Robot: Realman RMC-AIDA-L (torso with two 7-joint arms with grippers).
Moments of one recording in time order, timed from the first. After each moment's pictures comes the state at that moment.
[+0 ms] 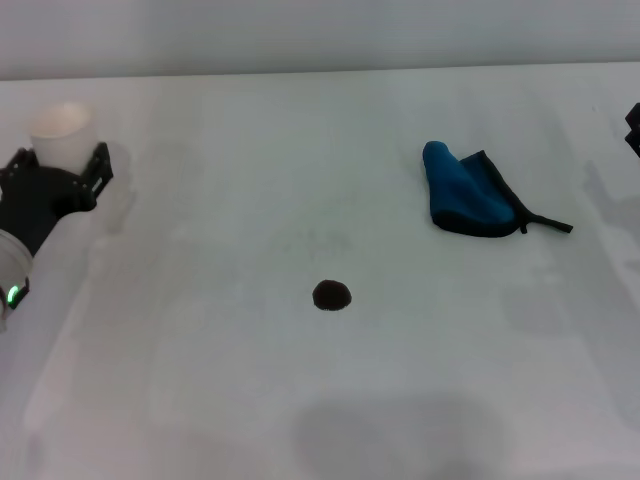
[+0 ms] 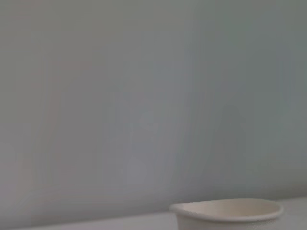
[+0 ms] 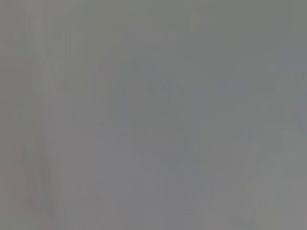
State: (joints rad) left arm -0.62 -2.09 2.84 0.08 -1.24 0.88 -0.29; right arm 0.34 2.02 -0.72 0.04 2.42 1.32 -2.65
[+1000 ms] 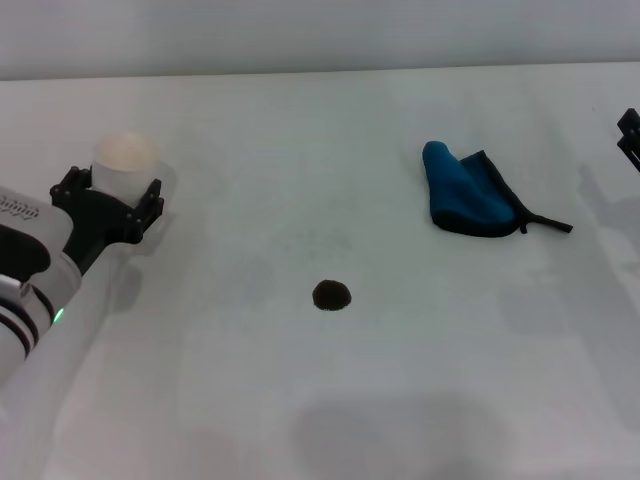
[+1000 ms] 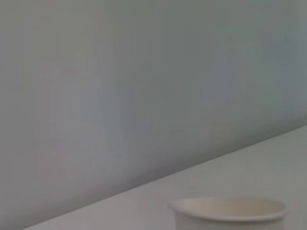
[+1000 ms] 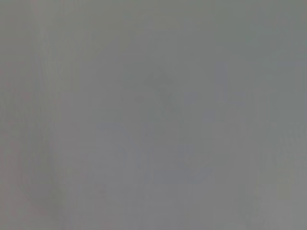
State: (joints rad) left arm -0.62 -2.09 2.84 0.19 -1.24 0.77 0.02; right arm 0.34 2.02 -0.73 0.04 2.40 1.31 -2.65
